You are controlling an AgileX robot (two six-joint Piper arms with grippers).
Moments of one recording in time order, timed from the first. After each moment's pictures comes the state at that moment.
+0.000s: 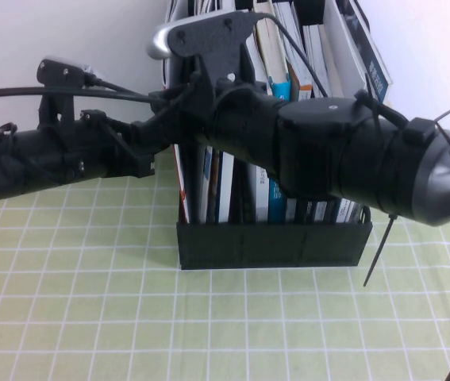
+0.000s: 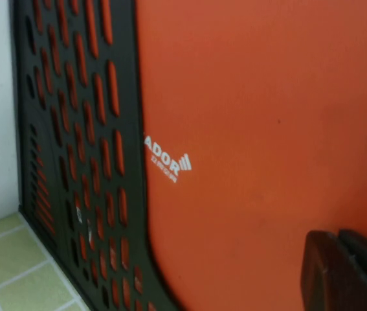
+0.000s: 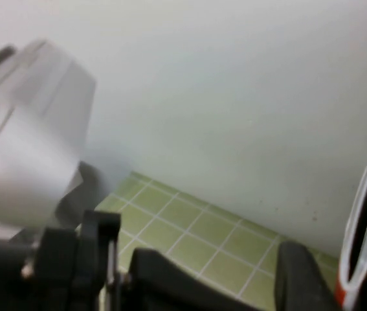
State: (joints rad) right arm 0.80 1.90 -1.53 1.77 -0.14 -1.63; left arm -0.09 1.66 -1.04 -1.69 0.72 1.73
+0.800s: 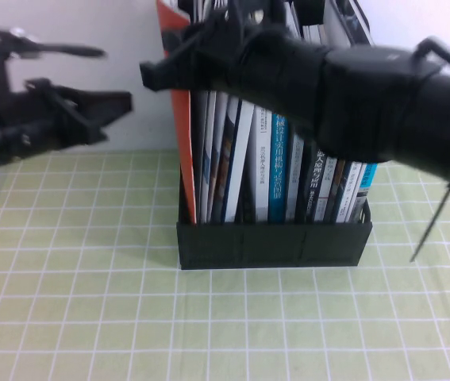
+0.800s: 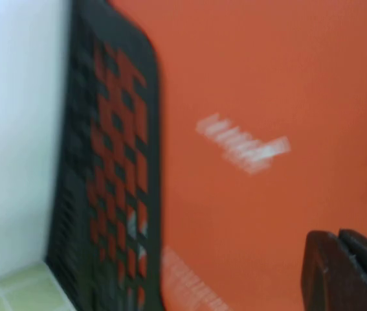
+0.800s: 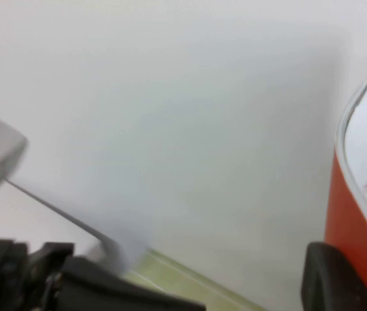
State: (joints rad) right arm 0.78 1.80 -1.56 1.77 -0.11 -1.66; left arm 0.03 1.56 -1.04 -1.69 0.83 1.65
